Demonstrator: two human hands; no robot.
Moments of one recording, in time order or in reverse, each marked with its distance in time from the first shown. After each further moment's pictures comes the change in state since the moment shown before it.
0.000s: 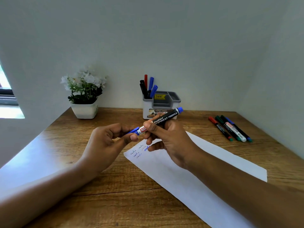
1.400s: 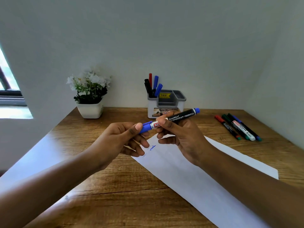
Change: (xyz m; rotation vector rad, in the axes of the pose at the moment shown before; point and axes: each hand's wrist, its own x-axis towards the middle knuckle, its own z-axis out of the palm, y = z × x) left_hand 0.011 0.024 -0.001 -0.367 -0.291 -0.404; right_hand 0.002 0.001 -0.013 0.065 0.049 -0.067
